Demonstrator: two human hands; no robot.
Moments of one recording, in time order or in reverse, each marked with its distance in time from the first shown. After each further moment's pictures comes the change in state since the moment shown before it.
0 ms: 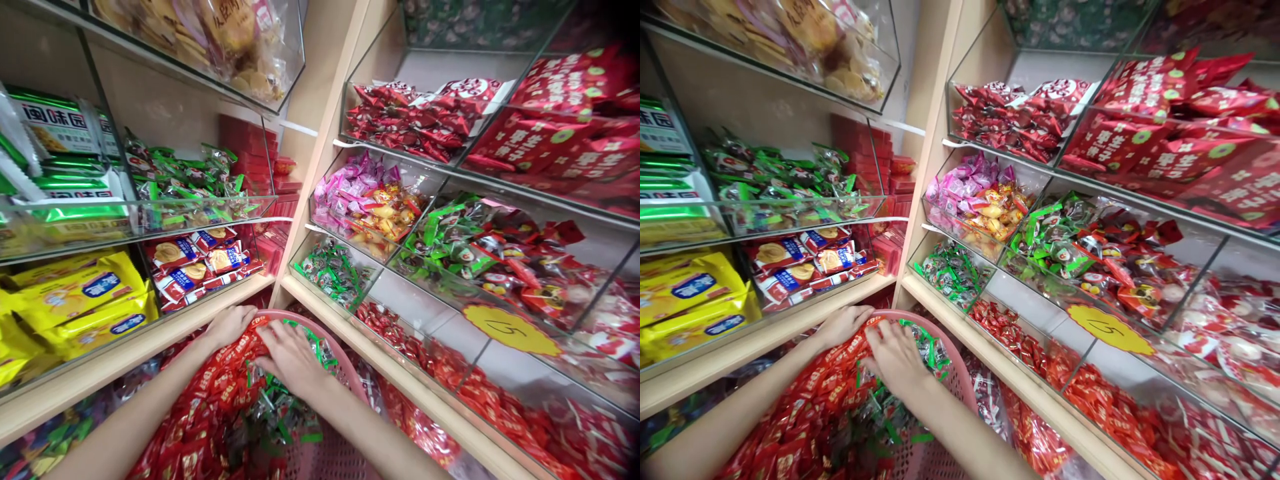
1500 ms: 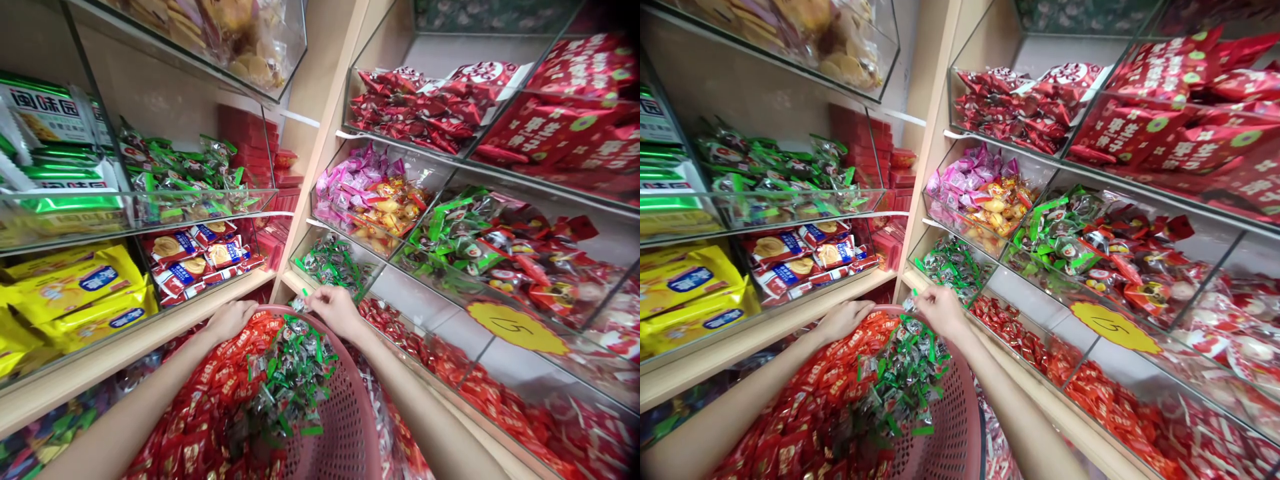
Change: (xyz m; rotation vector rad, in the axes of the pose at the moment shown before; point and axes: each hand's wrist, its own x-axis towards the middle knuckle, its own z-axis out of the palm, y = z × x) left_hand -0.002 0.003 -0.002 -0.005 -0.022 -0.005; right_hand 0.010 0.078 -0.042 0.542 0.259 0.371
